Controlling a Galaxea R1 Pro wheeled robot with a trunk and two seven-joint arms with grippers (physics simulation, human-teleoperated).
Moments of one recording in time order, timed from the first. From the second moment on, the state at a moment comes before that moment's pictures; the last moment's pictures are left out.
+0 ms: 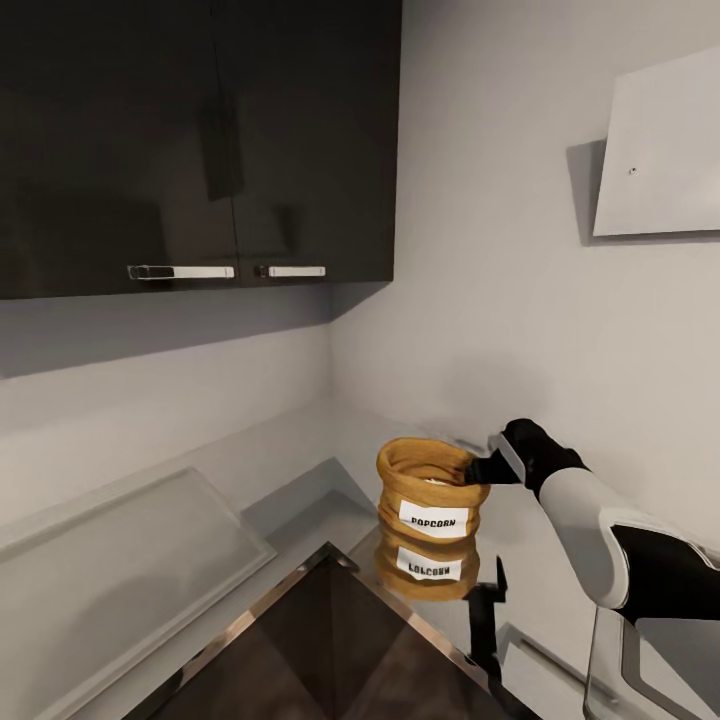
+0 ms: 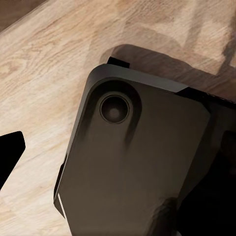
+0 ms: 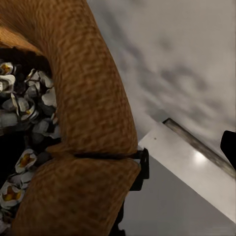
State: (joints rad) left arm 0.00 0.00 0.01 -0.07 0.31 -0.04 0.05; right arm -1.16 -0.06 -0.17 -0.28 0.24 0.86 0.08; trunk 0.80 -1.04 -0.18
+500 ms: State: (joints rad) left arm 0.00 0.00 0.01 -0.07 0.31 -0.04 0.05; right arm -1.16 -0.06 -0.17 -0.28 0.26 0.86 0.08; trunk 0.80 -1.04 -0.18
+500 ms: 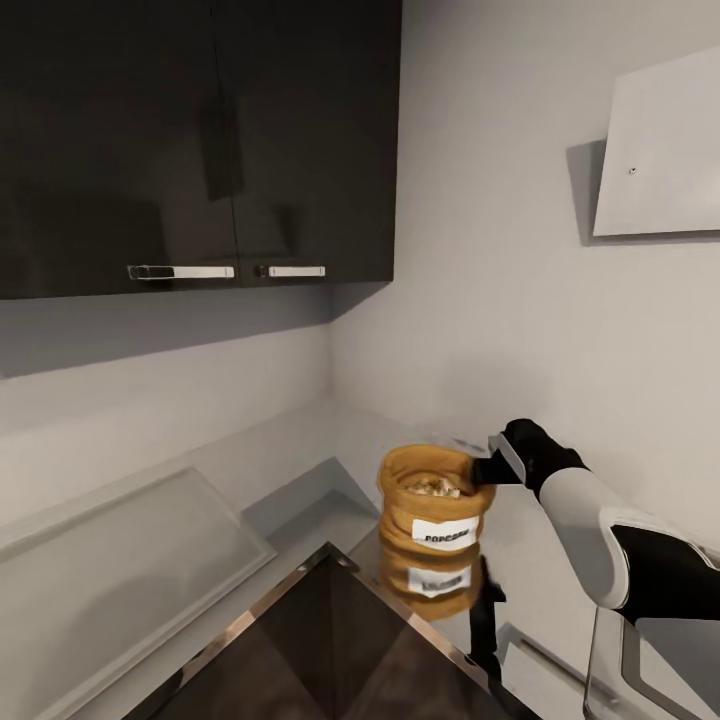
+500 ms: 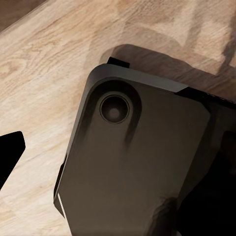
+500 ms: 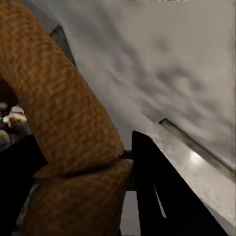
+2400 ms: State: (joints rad) left arm 0.00 -0.01 0.01 -0.07 0.31 -0.04 0.05; right arm -1.16 -0.06 -0.20 -0.57 0.12 1.04 0.09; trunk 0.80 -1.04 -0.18
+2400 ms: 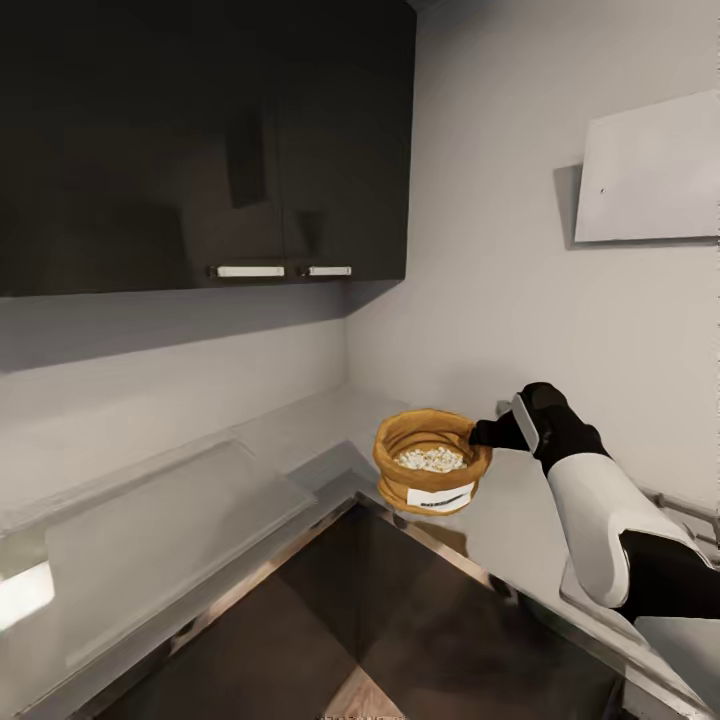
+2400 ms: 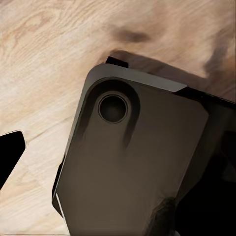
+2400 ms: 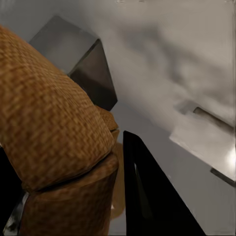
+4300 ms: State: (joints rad) left arm 0.00 -0.01 0.01 -0.07 0.31 -0.04 0.05; right arm -1.10 -0.05 -0.19 -0.57 0.14 1.04 0.09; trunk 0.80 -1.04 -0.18
